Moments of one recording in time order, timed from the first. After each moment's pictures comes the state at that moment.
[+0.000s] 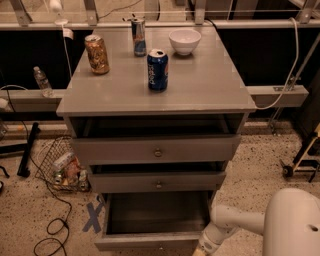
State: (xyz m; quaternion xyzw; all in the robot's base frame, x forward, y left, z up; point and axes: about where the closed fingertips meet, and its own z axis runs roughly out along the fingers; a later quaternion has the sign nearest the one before) arm 0.387 -0.157 0.188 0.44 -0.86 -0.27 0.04
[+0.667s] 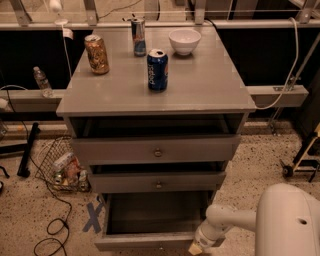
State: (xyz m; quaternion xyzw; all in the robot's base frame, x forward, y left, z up) arm 0.421 -0.152 0.170 0.46 -0.86 -0.22 0.00
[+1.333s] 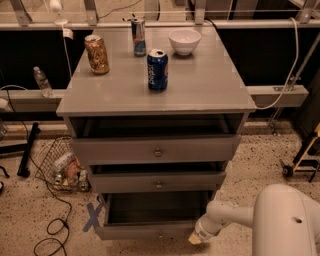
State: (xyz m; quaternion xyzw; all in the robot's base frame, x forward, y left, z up) arm 0.468 -0.157 0.162 0.44 -0.88 -0.19 -0.05
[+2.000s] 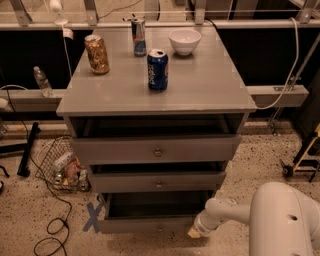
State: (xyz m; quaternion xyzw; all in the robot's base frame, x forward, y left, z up) arm 0.494 -0.159 0.160 0.45 -0.88 -0.17 -0.07
